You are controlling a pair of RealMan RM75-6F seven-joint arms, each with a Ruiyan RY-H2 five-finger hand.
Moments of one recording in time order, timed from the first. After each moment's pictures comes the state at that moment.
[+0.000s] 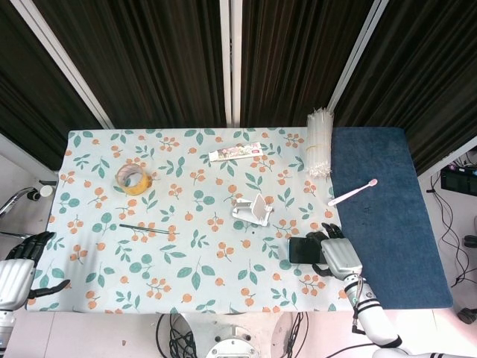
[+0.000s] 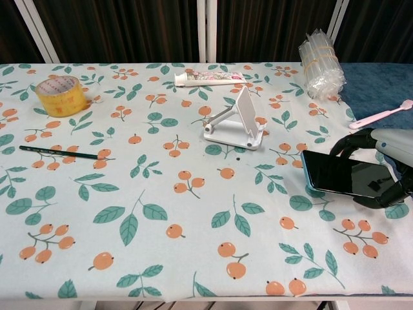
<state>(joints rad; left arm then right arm) -0.05 -1.21 0.03 -1.34 1.55 1.48 -0.16 0.41 -1.44 0.02 -1.74 -1.10 1.14 -0.41</state>
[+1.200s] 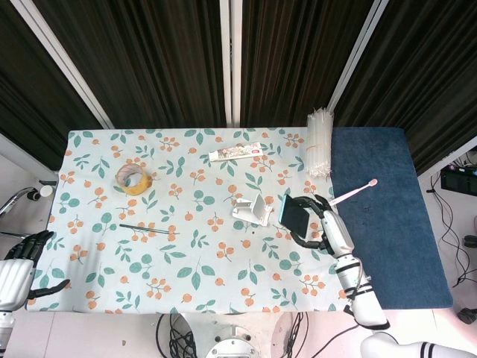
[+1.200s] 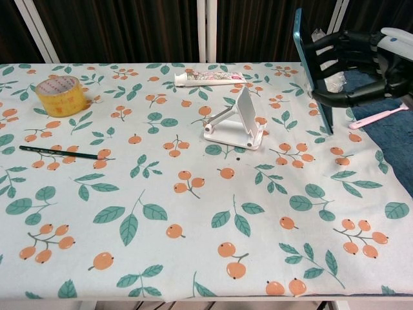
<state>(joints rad) -0.04 -1.19 0.03 -1.37 1.56 1.50 -0.14 0.41 -1.53 0.23 -1.74 -1.27 1.20 0.25</state>
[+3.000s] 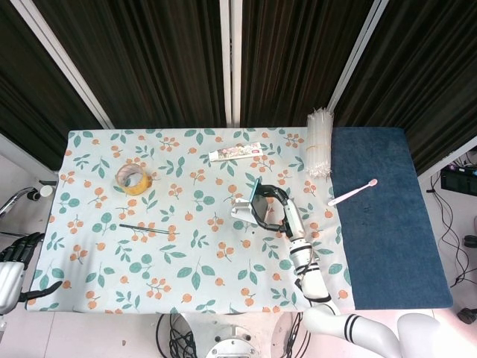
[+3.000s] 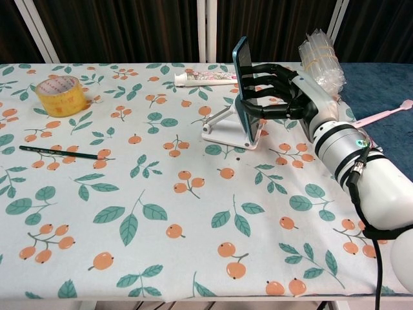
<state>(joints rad) -0.03 -1.19 0.03 -1.32 1.56 1.51 -0.20 0.58 -2.00 0.33 -1.11 -1.28 1.12 0.63</state>
